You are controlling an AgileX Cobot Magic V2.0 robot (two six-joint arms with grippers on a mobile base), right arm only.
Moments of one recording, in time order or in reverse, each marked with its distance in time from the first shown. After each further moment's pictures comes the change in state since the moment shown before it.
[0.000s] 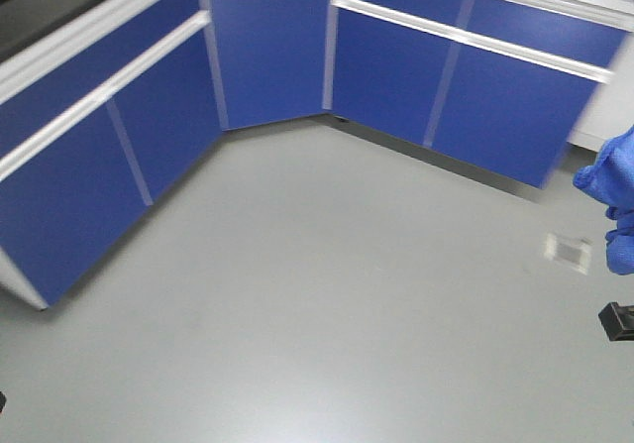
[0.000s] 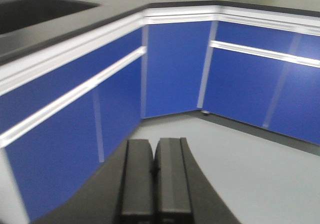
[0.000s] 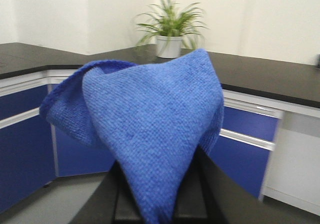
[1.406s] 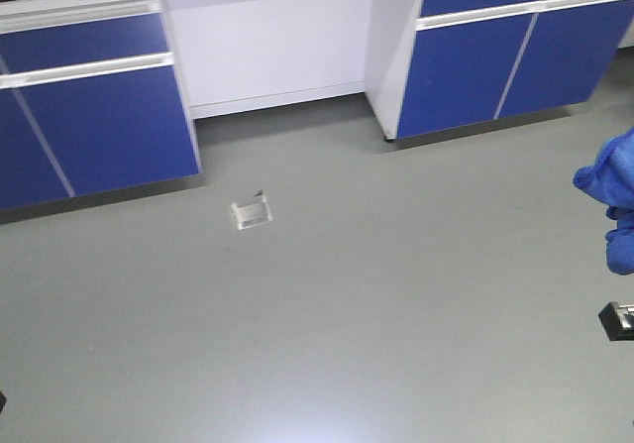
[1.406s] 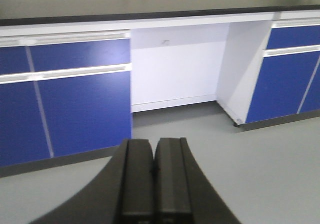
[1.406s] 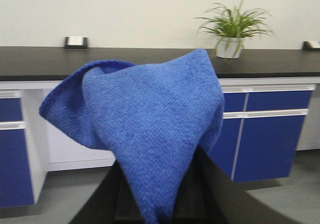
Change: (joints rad) arm 0.000 0.000 0.000 0.000 0.000 0.000
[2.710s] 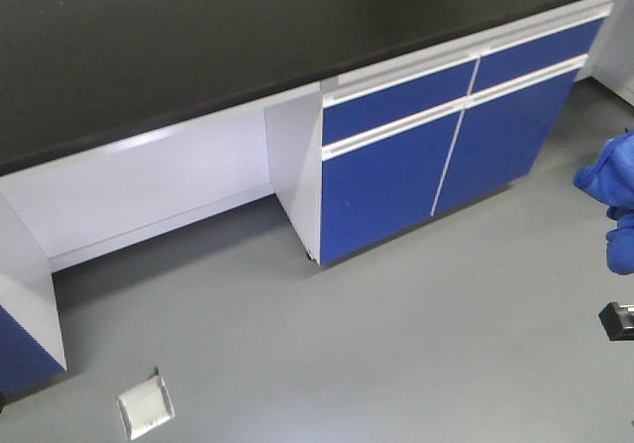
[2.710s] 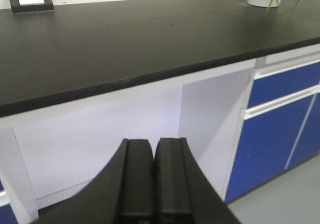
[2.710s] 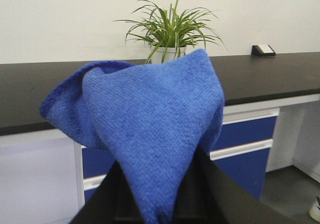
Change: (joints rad) arm 0.000 0.000 0.001 0.000 -0.002 0.000
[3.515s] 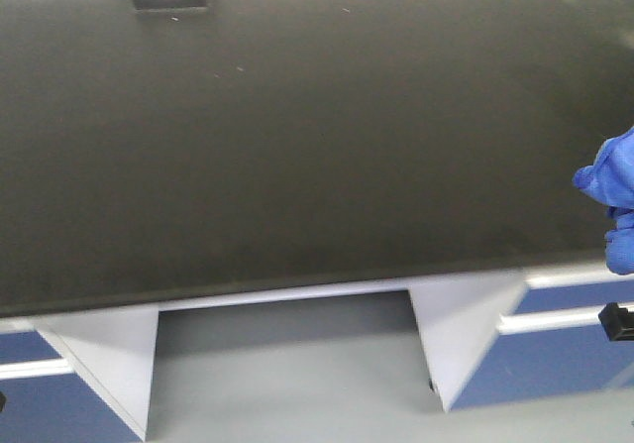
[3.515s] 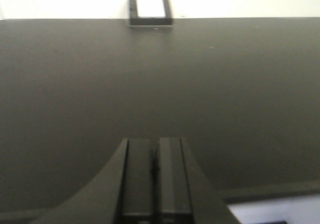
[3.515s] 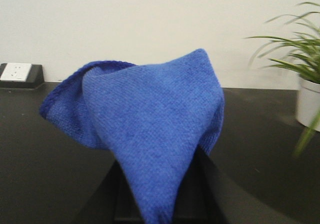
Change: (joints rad) arm 0.000 0.000 0.000 0.000 0.000 0.000
